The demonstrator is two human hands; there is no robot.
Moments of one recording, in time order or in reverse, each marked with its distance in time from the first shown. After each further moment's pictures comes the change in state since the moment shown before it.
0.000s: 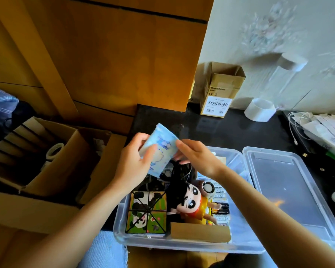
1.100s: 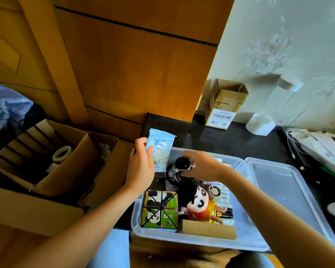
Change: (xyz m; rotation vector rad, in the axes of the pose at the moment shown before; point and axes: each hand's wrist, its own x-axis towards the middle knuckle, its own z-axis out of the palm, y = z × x) left_hand -0.013 -0.016 -0.007 0.188 0.286 0.149; right_hand 0.002 -0.010 0.005 -0.802 -0.145 -0.146
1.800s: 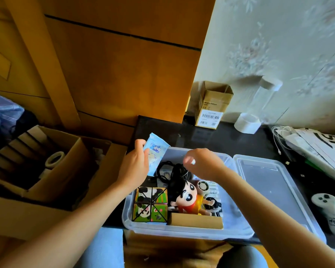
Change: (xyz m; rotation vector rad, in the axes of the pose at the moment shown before) left_hand 0.001 0.008 -0.004 0.228 -0.220 0.063; right_hand -0.034 -0.006 -0.015 -0.111 0.107 0.324
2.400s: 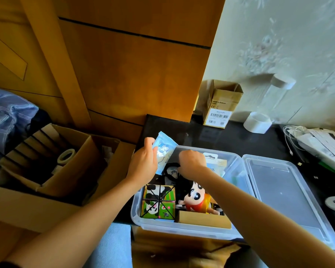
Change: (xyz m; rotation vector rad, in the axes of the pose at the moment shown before) left_hand 0.002 -0.006 0.007 0.033 -0.043 0.016; right_hand 0.038 -0.033 0.047 -0.300 -0.001 0.010
